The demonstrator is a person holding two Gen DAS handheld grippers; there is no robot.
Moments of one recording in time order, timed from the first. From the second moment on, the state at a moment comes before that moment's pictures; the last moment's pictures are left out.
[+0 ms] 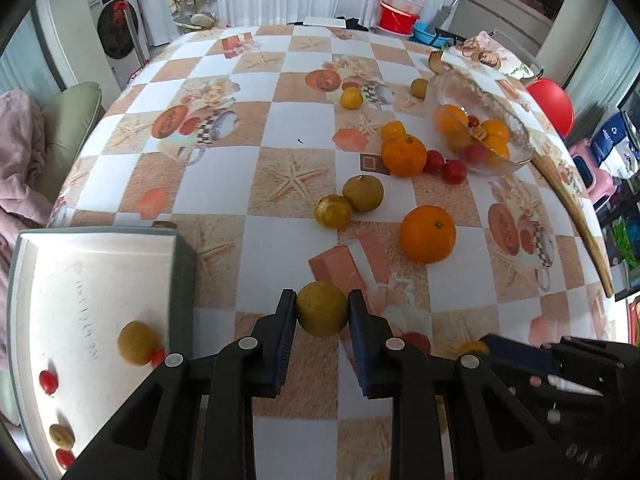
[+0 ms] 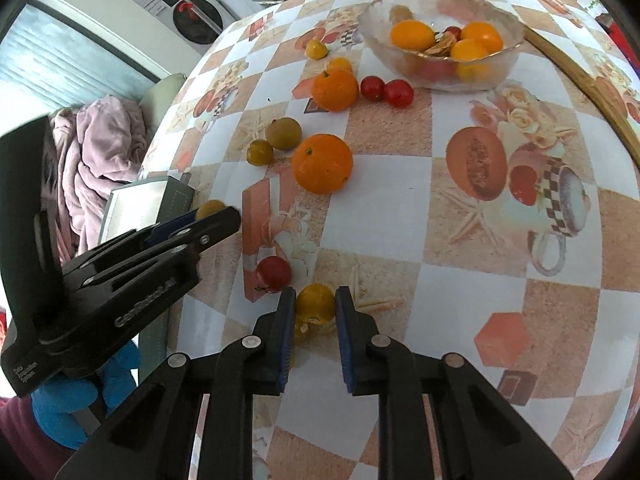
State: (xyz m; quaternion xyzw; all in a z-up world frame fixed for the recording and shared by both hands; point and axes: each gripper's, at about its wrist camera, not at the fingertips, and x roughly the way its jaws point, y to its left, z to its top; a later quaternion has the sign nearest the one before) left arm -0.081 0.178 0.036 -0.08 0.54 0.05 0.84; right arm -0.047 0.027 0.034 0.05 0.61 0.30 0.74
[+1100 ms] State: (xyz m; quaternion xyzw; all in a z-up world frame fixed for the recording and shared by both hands) left arm -0.271 0.285 0.048 -0.12 0.54 0.18 0.81; right arm -0.135 0.167 0.074 -0.03 0.59 0.41 0.70
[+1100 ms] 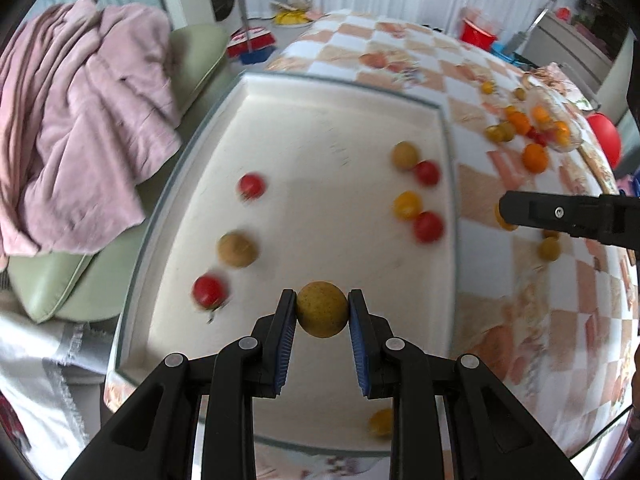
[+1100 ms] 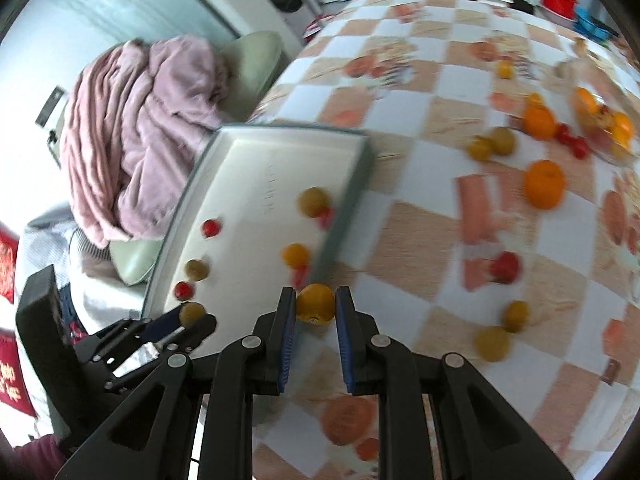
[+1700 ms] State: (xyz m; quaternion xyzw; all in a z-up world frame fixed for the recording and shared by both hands) left arm -0.286 0.301 0.025 -0.14 0.55 0.20 0.80; right arm -0.158 0.233 0.040 -0.09 0.61 0.42 0.67
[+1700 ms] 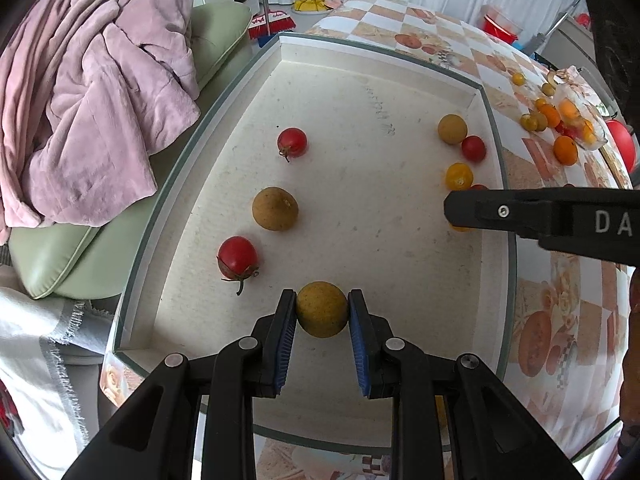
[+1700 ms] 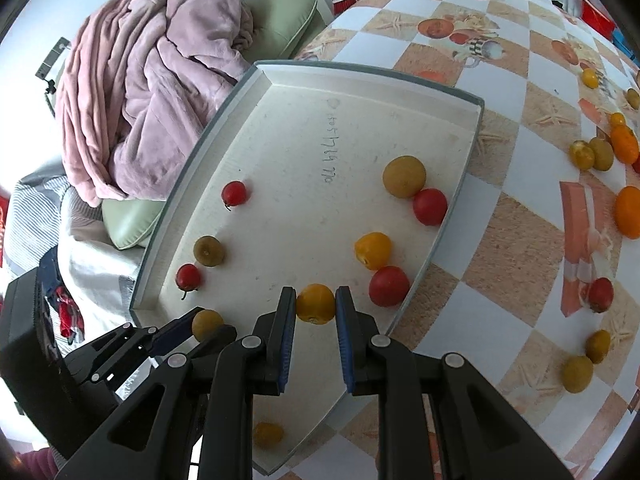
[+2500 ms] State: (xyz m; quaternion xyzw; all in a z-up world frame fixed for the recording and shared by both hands) left arm -0.282 0.292 0.029 -0.08 0.56 0.21 0.80; right arm -0.145 0.208 0.064 -0.05 0.59 0.41 0.70
